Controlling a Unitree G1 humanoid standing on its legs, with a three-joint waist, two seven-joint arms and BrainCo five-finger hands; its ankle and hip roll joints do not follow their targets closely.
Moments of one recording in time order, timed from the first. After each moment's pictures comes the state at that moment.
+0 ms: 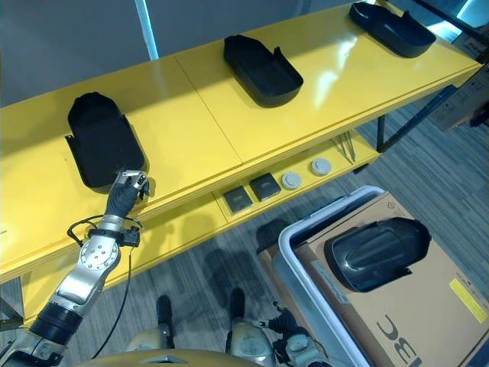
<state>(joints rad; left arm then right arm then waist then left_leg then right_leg) -0.14 0.36 -0.28 0.02 -0.10 -0.17 0.28 -0.02 -0.27 0.33 1.08 0.00 -0.10 -0.14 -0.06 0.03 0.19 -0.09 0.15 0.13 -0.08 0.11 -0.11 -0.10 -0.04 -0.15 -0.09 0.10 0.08</state>
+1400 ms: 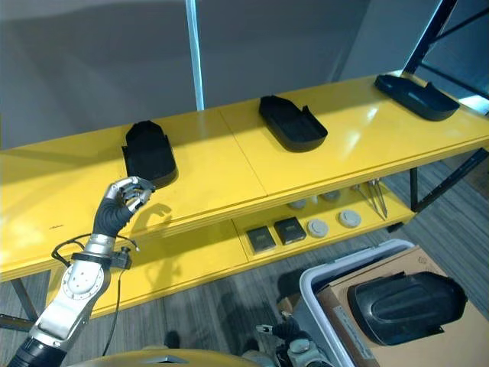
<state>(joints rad) 0.12 0.40 -0.30 -0.22 -0.14 -0.22 0.23 -0.06 -0.26 0.31 1.18 0.01 -0.08 -0.15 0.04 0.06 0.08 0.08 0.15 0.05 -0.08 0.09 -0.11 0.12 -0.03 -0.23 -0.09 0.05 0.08</state>
